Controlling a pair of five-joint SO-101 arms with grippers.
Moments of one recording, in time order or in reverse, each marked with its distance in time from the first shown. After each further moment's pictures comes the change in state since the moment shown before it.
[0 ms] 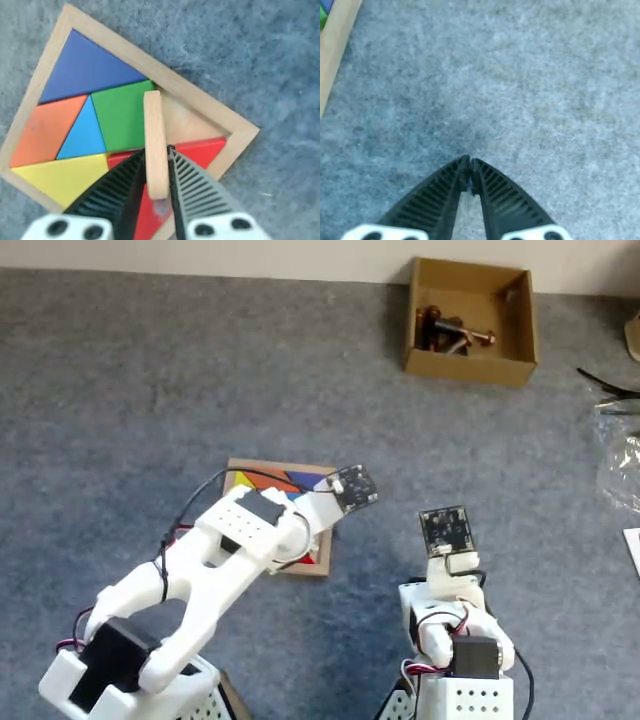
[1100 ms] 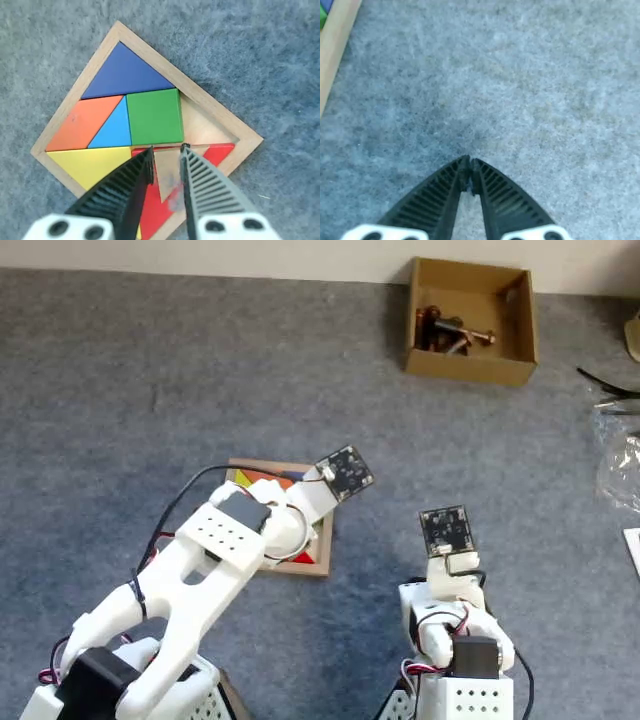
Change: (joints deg) left arm -0.3 -10.4 0.4 2.3 4.7; right arm 0.0 0.0 0.0 0.0 0.0
